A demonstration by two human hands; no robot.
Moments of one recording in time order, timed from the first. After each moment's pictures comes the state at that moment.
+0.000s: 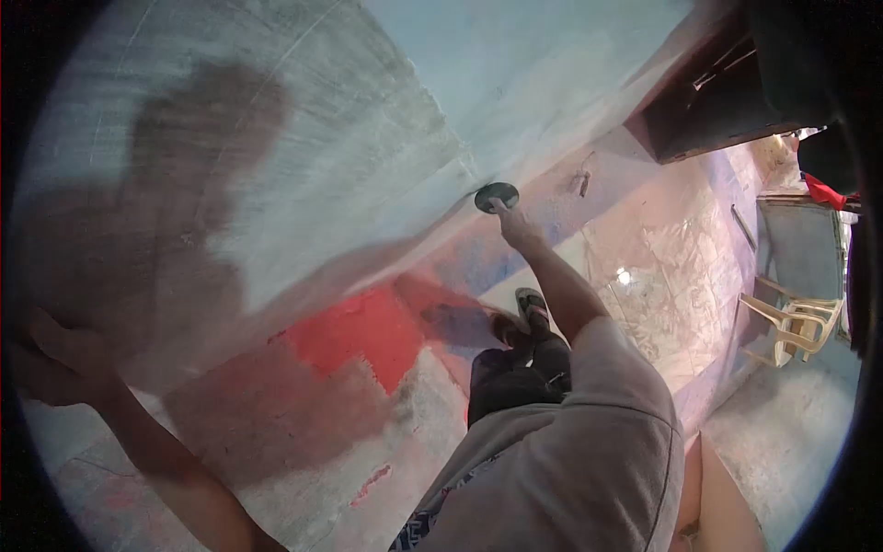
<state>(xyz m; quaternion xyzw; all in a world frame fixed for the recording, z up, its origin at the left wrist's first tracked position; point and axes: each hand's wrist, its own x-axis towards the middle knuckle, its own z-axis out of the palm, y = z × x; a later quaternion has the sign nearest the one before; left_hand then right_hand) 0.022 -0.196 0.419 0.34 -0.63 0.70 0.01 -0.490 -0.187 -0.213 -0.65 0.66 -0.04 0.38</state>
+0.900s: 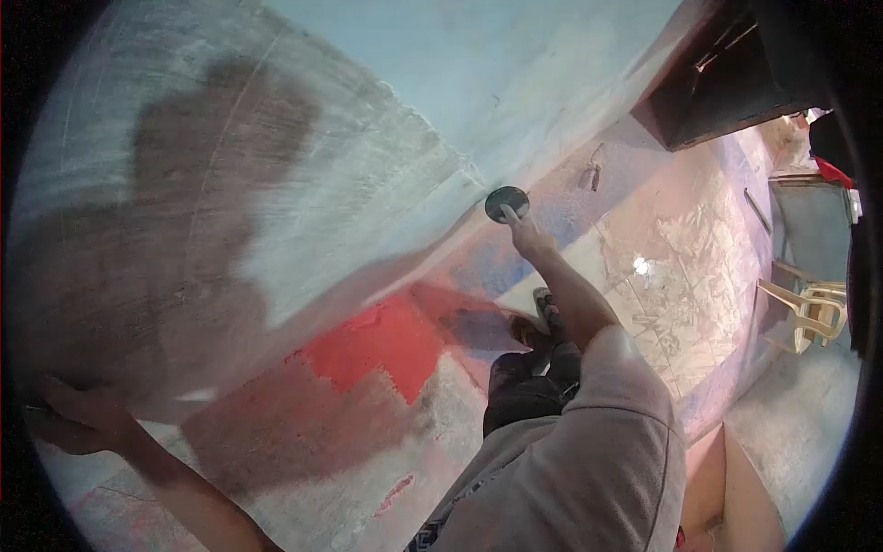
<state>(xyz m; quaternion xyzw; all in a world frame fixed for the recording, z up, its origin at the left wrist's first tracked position) -0.022 -0.195 0.420 0.27 -0.61 0.74 -0.02 -0.485 -0.185 -0.253 -0.65 0.67 -0.05 0.35</state>
